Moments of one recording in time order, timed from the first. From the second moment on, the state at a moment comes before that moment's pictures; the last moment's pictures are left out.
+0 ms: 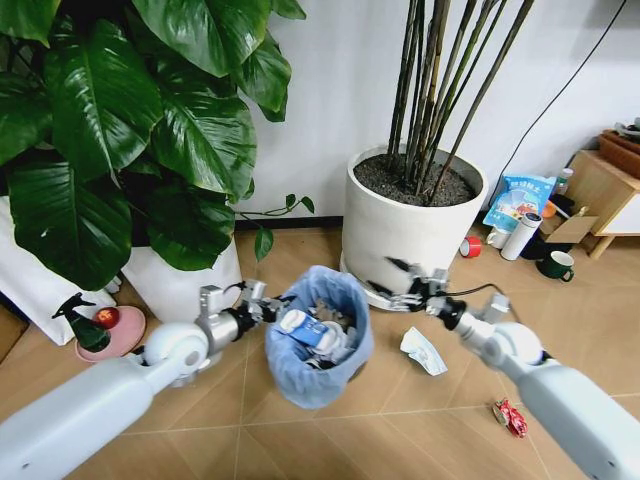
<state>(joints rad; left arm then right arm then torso) 0.72 -0.61 0.25 -1.81 -1.21 0.23 0.00 -1.03 0.78 0.23 1.50 0.83 0.26 -0.61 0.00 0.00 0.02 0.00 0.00</state>
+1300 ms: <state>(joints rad) 0.80 -0.59 0.09 -1.84 -1.19 0.23 0.02 -1.45 0.91 0.63 1.11 0.35 0.24 -0.40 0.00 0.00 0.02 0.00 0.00</state>
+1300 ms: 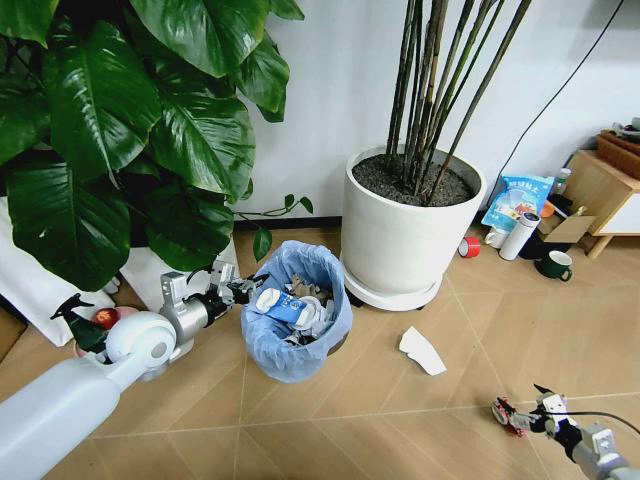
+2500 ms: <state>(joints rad) 0.81 -0.57 0.07 -1.86 -1.21 0.23 0.02 -1.29 0.96 0.50 0.96 0.34 0.18 -0.42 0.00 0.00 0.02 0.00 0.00</state>
